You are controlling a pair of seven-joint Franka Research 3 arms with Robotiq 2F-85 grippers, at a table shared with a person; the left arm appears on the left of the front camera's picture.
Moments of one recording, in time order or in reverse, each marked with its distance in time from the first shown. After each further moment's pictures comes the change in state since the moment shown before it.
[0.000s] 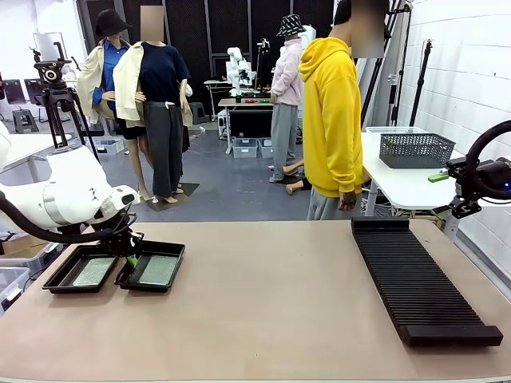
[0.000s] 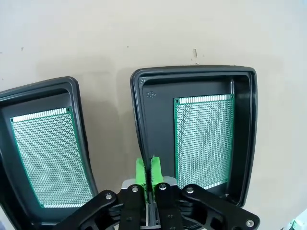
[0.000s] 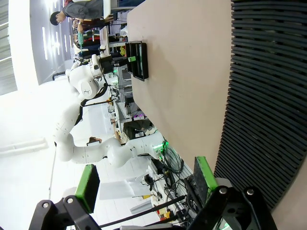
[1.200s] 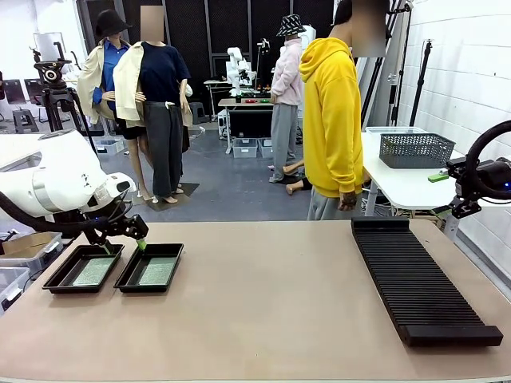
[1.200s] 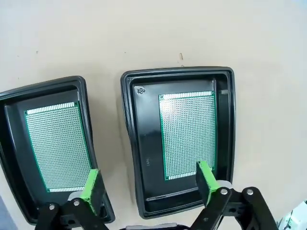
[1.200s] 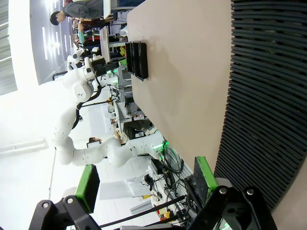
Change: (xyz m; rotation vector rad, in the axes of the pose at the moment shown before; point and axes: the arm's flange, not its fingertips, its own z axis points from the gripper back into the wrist) left arm -0.001 -0.006 0.037 -0.007 -0.022 -0.002; right arm 0.000 0.000 0.000 0.000 0.000 0.000
